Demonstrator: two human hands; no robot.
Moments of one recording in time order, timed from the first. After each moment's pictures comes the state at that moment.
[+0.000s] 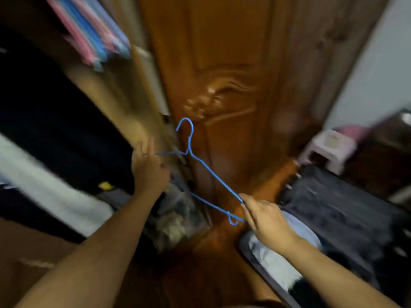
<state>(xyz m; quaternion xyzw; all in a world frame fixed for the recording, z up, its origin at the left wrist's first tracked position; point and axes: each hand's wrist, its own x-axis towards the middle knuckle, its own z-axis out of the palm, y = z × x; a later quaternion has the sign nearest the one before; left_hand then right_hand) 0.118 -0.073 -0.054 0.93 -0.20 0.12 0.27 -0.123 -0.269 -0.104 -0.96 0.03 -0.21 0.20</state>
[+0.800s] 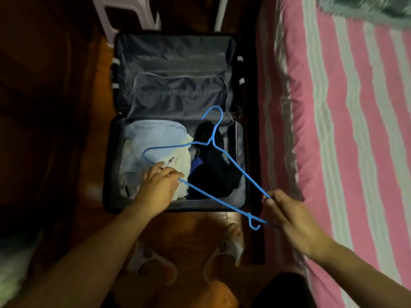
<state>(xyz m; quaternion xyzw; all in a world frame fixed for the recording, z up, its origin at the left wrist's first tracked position) -0.175 -0.385 -0.564 0.64 -0.73 -0.24 0.08 -0.511 -0.381 -0.416 -0.68 0.59 -0.04 0.44</state>
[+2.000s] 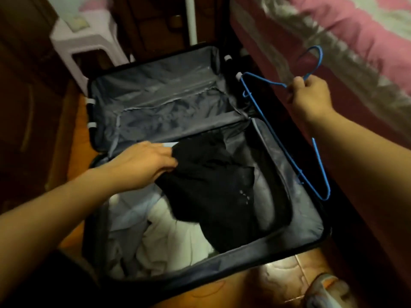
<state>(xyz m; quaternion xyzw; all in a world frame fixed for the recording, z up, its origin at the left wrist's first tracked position) -0.091 -0.541 -0.721 0.31 -0.95 0.00 -0.06 -0.484 -0.583 -0.698 -0.42 0.77 -0.43 0.21</state>
